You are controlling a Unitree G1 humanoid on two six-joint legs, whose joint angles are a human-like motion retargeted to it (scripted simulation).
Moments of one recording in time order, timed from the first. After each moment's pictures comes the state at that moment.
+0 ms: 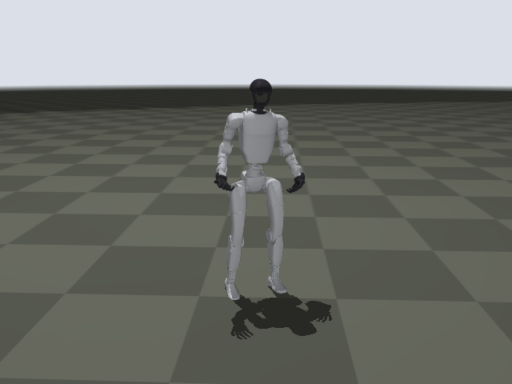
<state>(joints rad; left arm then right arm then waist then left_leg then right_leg) 0.16 0.28 0.18 0.76 -0.64 0.08 -1.02 0.39 -0.14 -0.12 0.44 1.38 -0.02 0.60 -0.10 -0.06 -0.21 -0.45 -0.03 0.00 0.25 -0.17 0.04 -0.37 -0.12 -0.09 0.34 -0.11 0.19</state>
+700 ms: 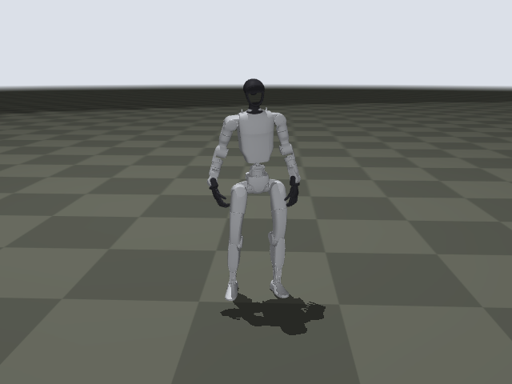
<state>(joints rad) 0.01 0.20 -0.08 1.27 0.71 -0.17 -0.32 0.30 -0.33 -0.12 1.02 -0.01 -0.27 0.58 0.02 0.03 -0.10 -0.26 0.01 0.16 0.13 -0.09 0.05 -0.22 -0.19 -0.27 0.28 -0.09 0.17</state>
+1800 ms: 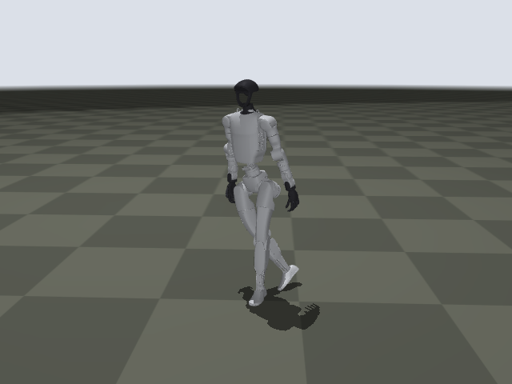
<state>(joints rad) 0.21 0.24 0.41 1.55 0.48 -0.03 -0.05 0.20 -0.11 -0.28 1.57 -0.15 -0.24 0.17 0.02 -0.18 -0.30 -0.64 0.01 0.46 0.28 -0.02 0.10 -0.20 0.14 -0.21 0.31 0.01 0.26</state>
